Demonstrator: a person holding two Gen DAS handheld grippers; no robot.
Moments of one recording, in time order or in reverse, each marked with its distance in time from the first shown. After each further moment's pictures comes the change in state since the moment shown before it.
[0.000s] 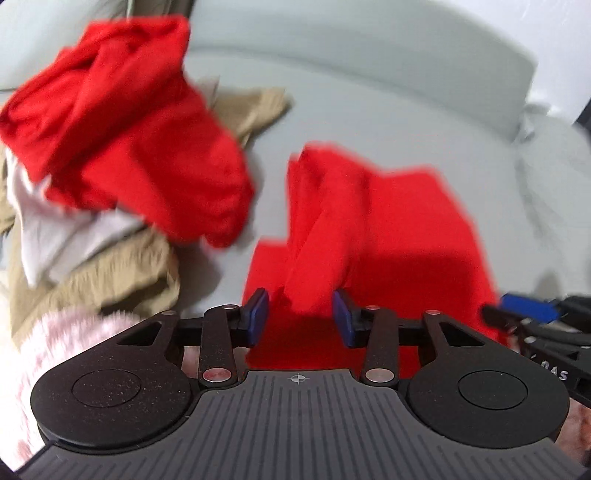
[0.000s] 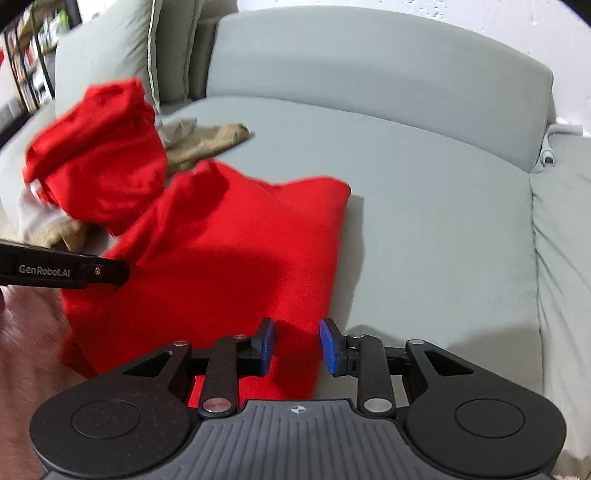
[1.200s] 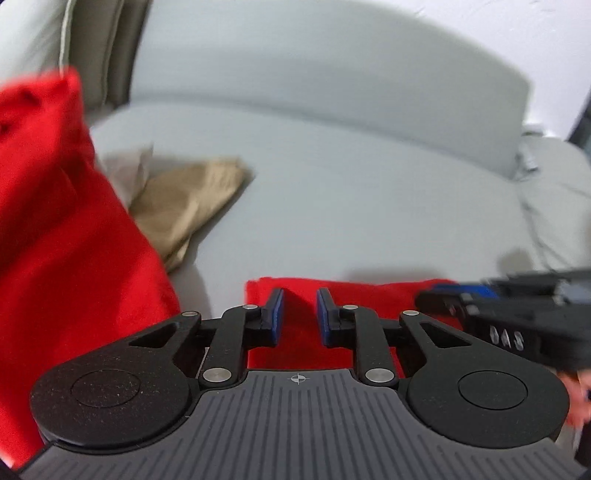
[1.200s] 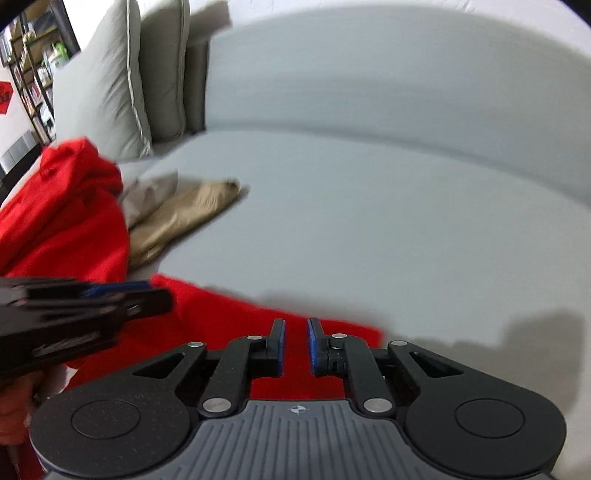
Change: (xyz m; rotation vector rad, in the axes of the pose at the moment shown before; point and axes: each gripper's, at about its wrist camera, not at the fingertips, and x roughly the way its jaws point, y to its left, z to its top) left arm 0.131 0.008 0.069 0.002 0.019 -0.023; right arm 0.143 -0.029 0.083 0.030 0.059 0.055
